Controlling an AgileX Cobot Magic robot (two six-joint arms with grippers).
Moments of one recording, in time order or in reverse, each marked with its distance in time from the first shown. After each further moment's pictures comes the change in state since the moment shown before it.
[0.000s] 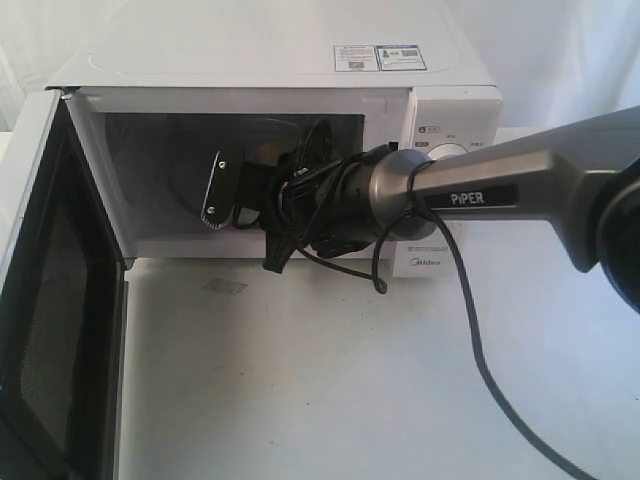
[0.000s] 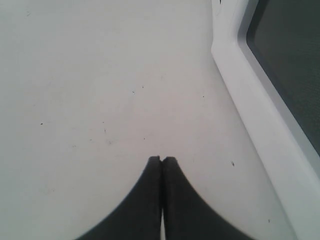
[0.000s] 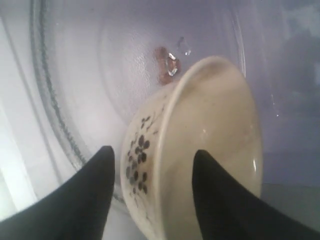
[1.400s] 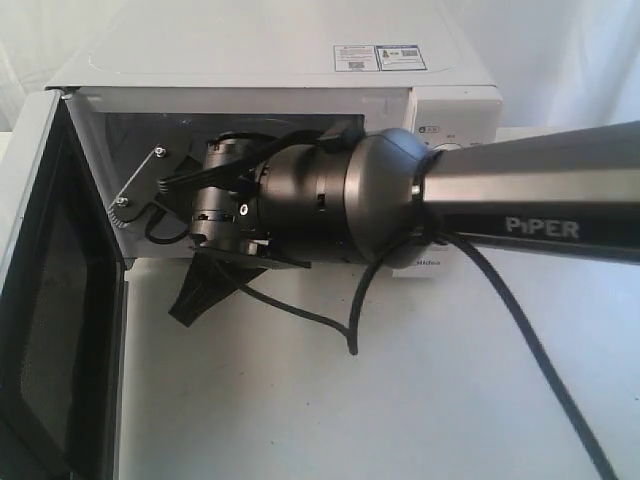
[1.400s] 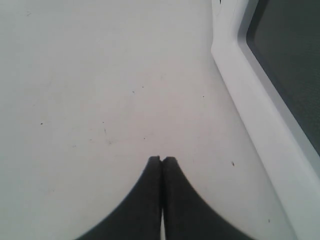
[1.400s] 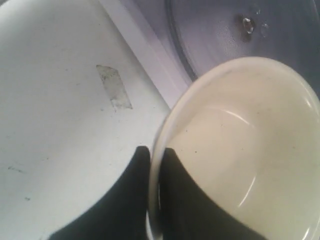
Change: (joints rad) left arm 0.000 0.000 0.000 0.000 0.000 0.000; right arm 0.264 -0.223 0.010 0.865 0.338 -0.325
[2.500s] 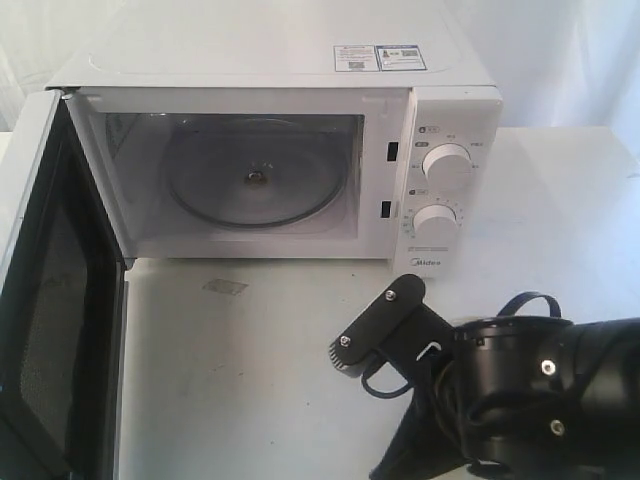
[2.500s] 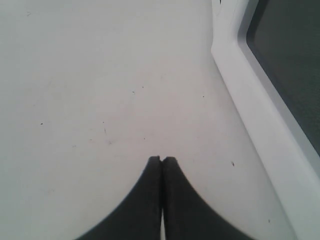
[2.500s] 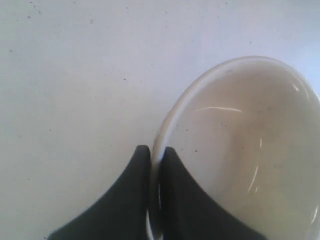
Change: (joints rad) left arm 0.000 0.000 0.000 0.000 0.000 0.000; right arm 0.029 -0.413 0.739 0.049 0.049 0.385
